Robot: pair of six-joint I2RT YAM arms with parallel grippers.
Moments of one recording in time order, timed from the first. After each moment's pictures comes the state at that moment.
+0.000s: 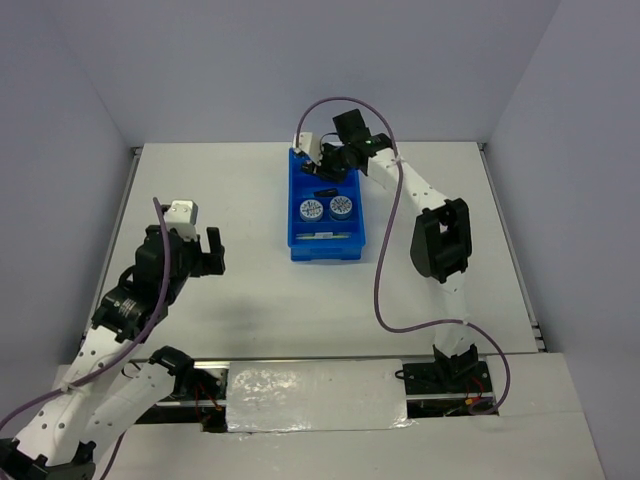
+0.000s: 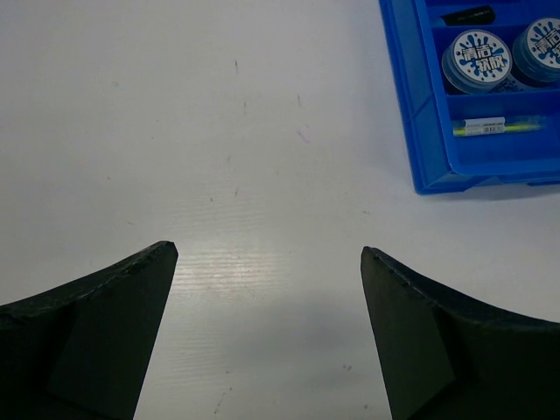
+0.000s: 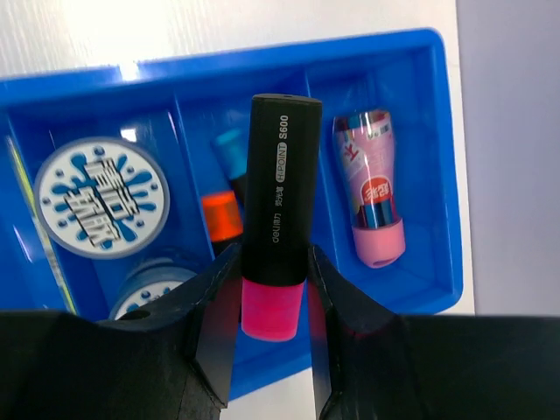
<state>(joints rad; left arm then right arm) -0.41 0.65 0.81 -0.61 -0.31 -0.21 0.44 2.18 2.06 -0.67 -0.37 -0.91</state>
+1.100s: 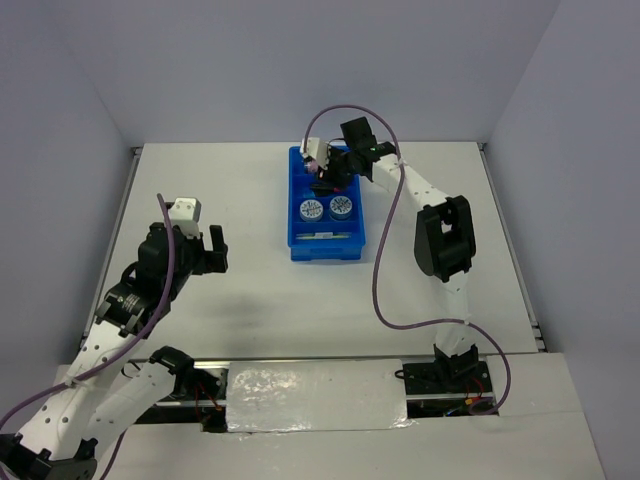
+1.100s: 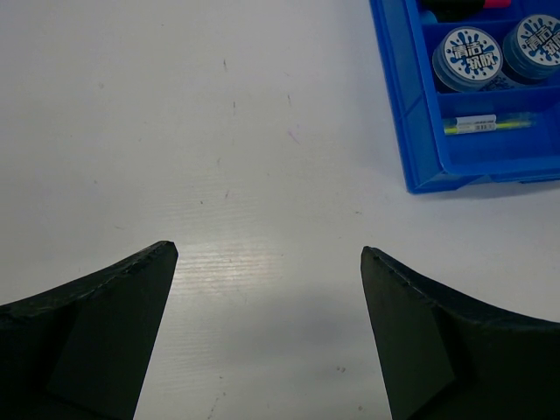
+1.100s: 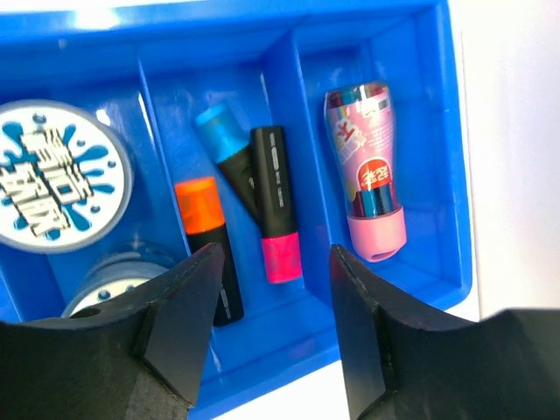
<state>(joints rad) -0.39 0.68 0.81 -0.59 -0.27 -0.21 0.40 2.17 1.92 -0.54 -0.38 -0.96</state>
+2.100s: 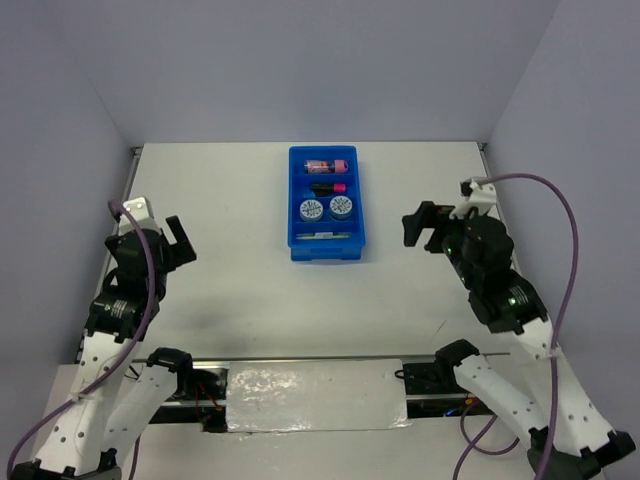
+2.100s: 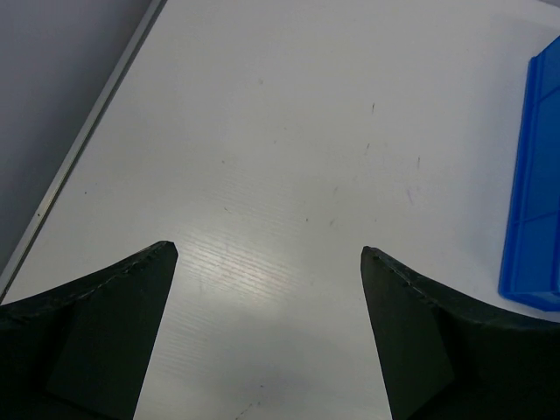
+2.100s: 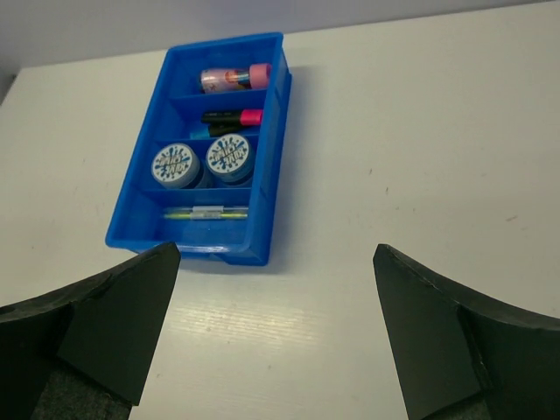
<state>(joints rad) -0.17 0.64 0.81 -0.63 -0.45 -0.31 0.39 0.70 0.93 -0.47 0.21 0.30</state>
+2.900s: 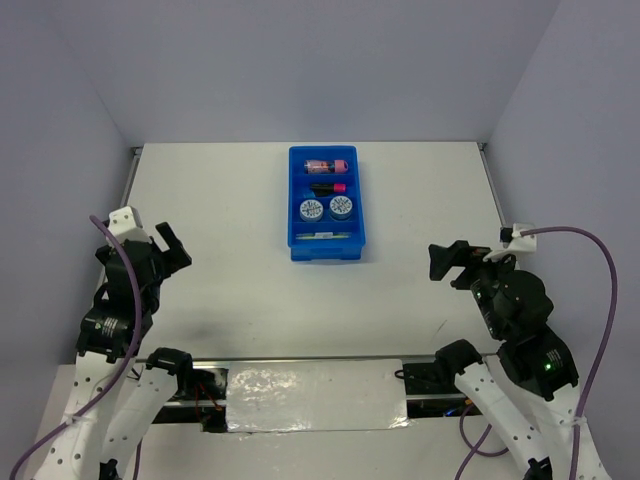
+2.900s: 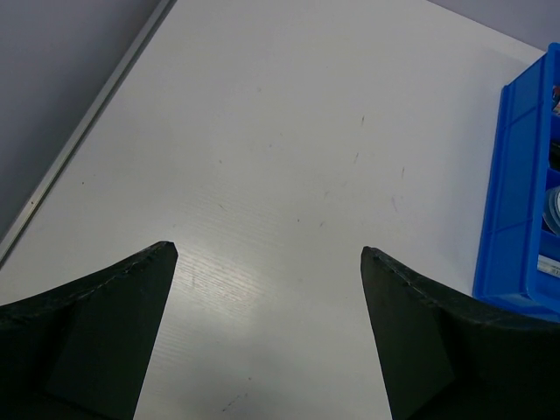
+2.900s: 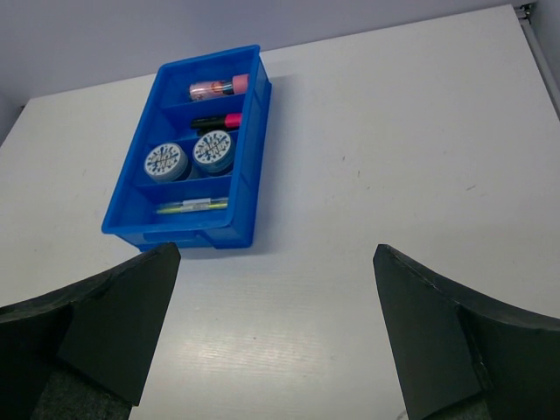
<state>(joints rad) -0.17 0.54 0.81 -0.68 -0.46 -0.38 0.39 0.34 0.88 -0.68 0.30 0.32</state>
